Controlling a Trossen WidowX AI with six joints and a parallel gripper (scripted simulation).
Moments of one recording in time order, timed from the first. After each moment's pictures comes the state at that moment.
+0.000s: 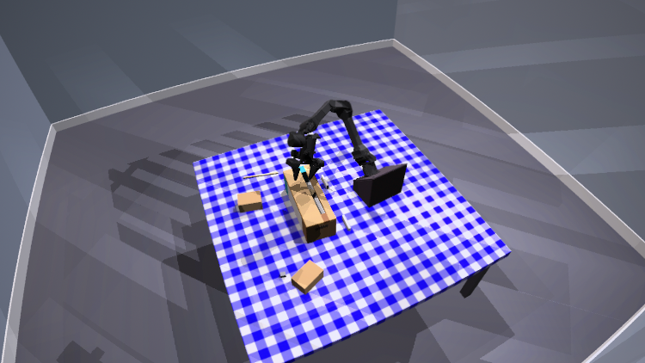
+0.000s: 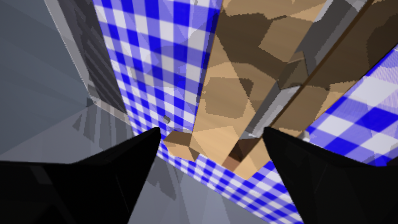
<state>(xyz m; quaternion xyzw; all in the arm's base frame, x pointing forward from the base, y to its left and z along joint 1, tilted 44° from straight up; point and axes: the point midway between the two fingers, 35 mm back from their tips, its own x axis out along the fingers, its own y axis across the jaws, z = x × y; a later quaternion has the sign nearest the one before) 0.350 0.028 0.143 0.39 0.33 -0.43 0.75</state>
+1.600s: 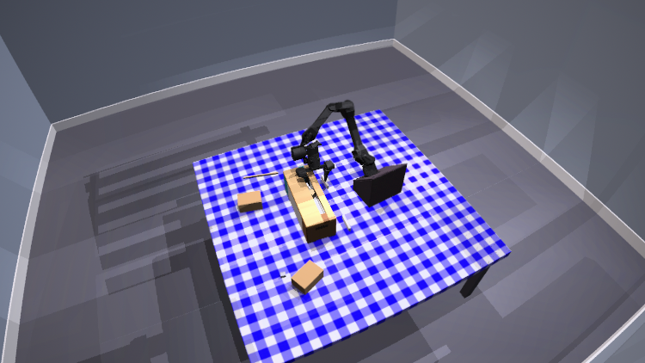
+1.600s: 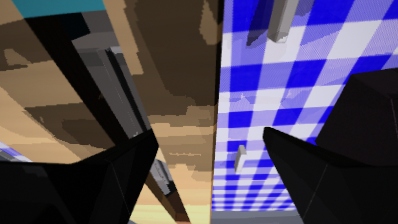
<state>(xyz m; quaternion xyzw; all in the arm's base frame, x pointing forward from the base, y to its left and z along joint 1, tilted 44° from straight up) 0.260 -0.080 0.091 0.45 0.31 -0.61 0.58</state>
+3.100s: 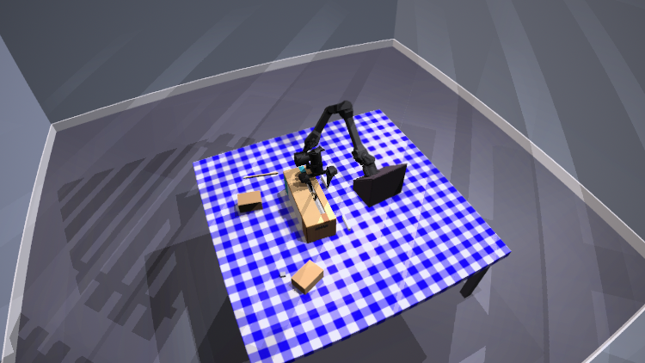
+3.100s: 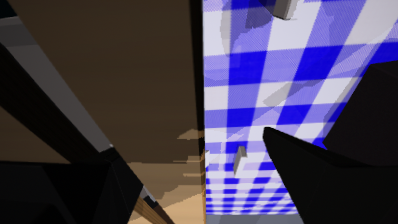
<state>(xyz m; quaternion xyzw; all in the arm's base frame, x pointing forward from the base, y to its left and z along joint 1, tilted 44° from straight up) 0.258 -0.076 0.061 0.45 0.31 -0.61 0.58</state>
